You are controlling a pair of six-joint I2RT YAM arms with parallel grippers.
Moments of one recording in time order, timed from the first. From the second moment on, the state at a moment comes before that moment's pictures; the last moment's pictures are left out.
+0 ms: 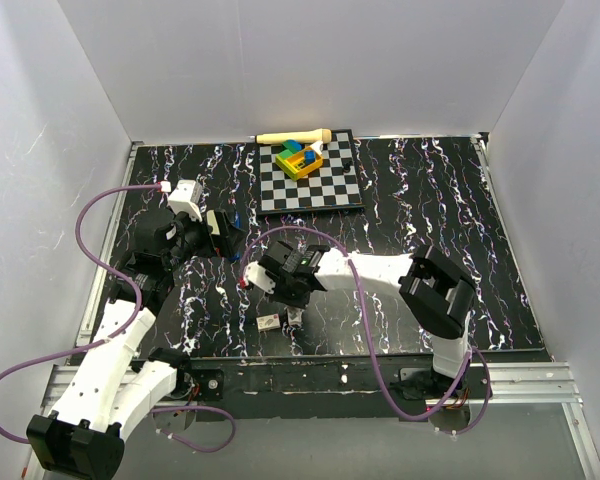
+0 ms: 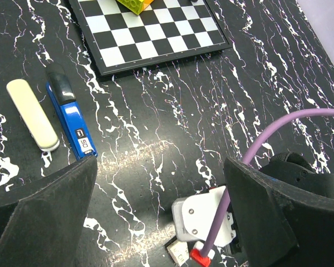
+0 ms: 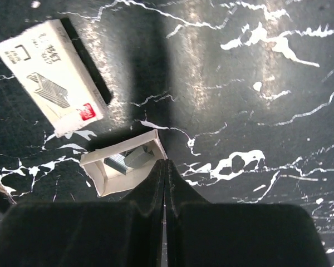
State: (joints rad) left arm -0.25 0.83 0.81 -0.34 0.25 -0.26; right arm 1.12 1.89 1.31 -0.61 -0.07 -0.35
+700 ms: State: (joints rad) left arm -0.25 0.83 0.81 -0.34 0.25 -0.26; right arm 1.04 1.84 1.35 -0.87 0.07 0.29
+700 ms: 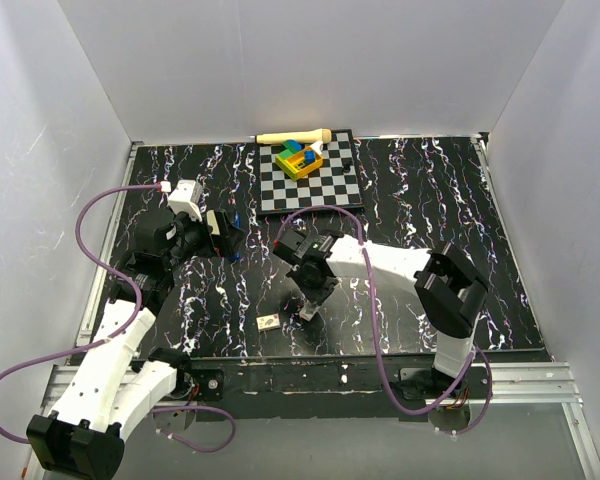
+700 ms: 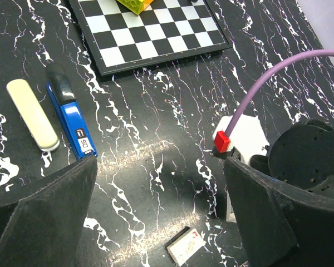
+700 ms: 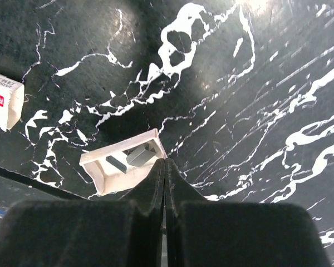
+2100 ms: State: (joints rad) left arm -0.32 0.90 0.81 -0.35 0.27 -0.29; right arm 1.04 1.81 1.30 -0.88 0.12 0.45
